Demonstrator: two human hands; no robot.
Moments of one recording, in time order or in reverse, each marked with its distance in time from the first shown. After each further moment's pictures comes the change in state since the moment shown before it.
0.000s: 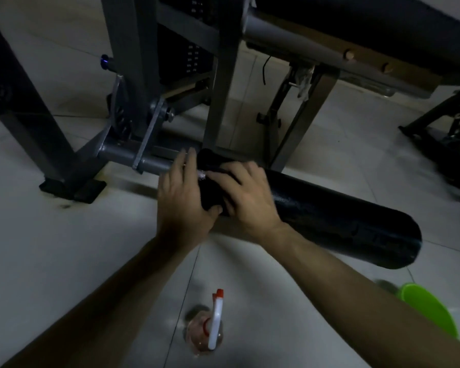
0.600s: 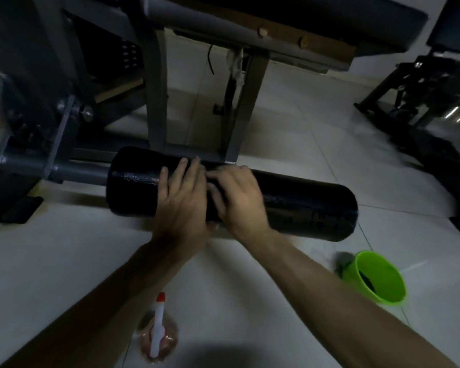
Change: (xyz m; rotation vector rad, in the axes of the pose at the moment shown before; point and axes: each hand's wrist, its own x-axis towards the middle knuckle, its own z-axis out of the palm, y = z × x) left_hand -0.011 0.092 0.065 0.363 -0.160 0.309; right_hand -0.073 0.059 -0.047 0.045 0.121 0.271
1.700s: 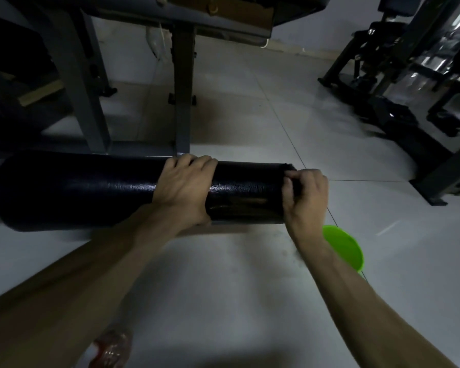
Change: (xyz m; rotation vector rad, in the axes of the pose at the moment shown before) left_hand 0.066 0.124 0.006 0.096 -0.299 0.313; right_hand -0.121 0.155 -0.130 -0.206 0.298 0.539
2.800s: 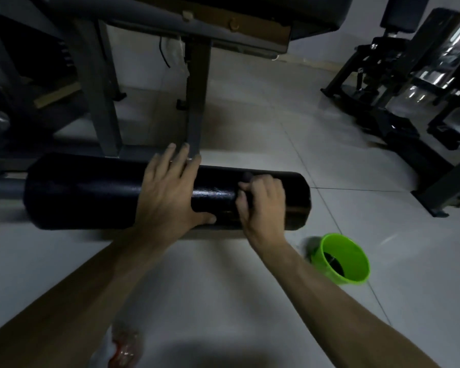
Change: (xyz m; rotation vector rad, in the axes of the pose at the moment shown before) left_hand -0.037 -0.042 0.010 -0.138 0.288 -0.132; right_hand -0.016 -0.083 0.044 0.031 -0.147 -0.235
